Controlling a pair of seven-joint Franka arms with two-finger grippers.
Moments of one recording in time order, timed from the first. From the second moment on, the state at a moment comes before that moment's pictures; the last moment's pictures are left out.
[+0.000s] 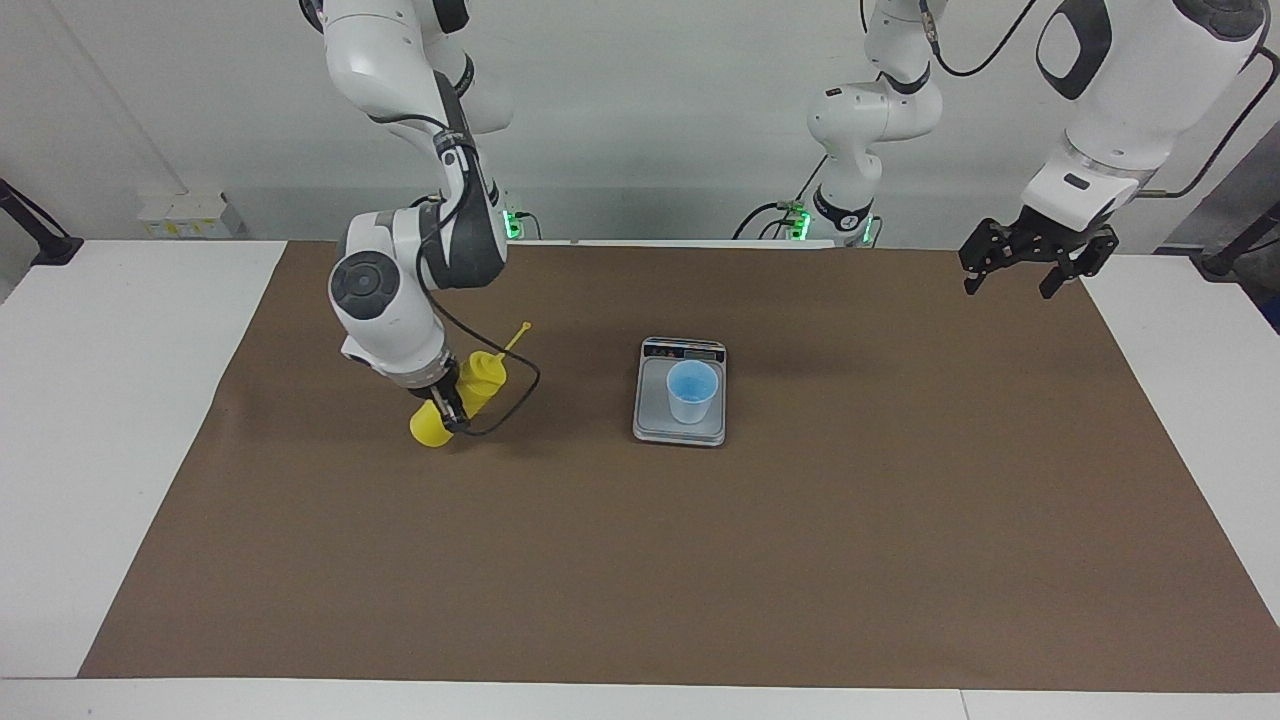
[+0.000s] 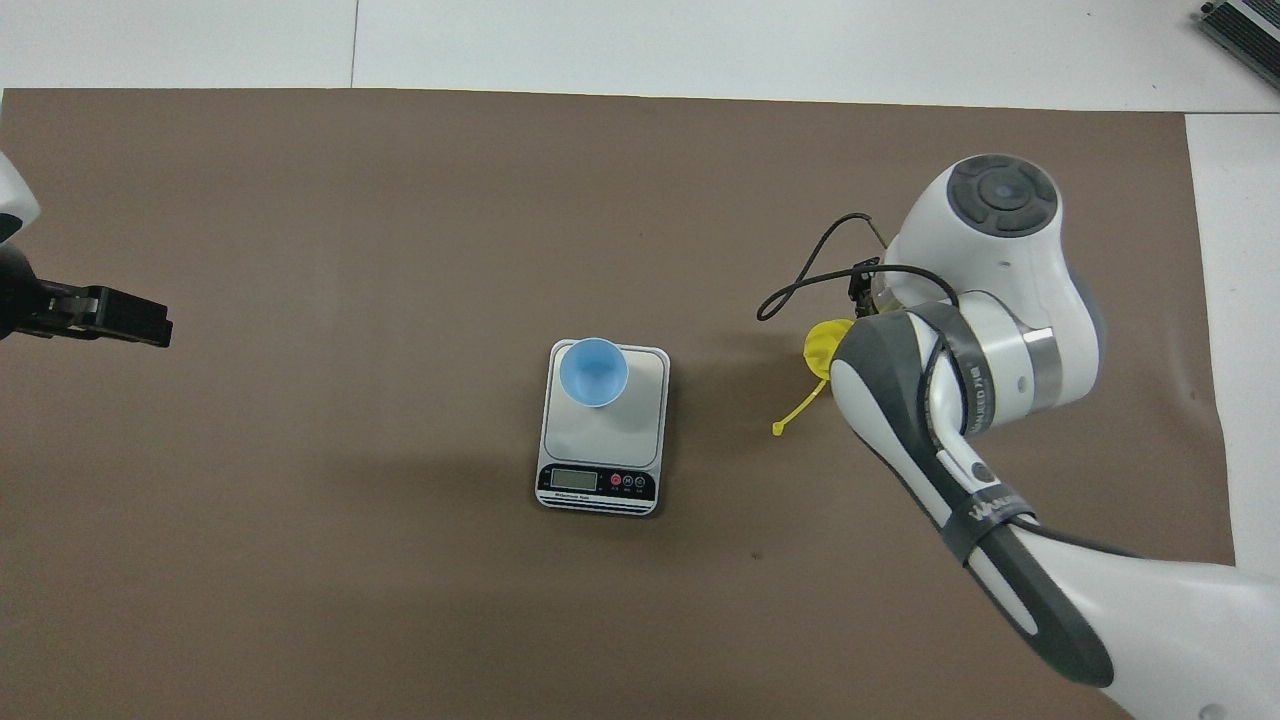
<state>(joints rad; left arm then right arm) 0.07 -0.03 -0.14 -1.64 0.00 1.61 0.07 0.05 0.30 0.04 -1.80 0.08 1.90 1.13</state>
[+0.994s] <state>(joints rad) 0.07 -0.03 -0.14 -1.64 0.00 1.61 0.07 -0.20 0.30 0.04 -1.87 0.40 1.81 0.80</state>
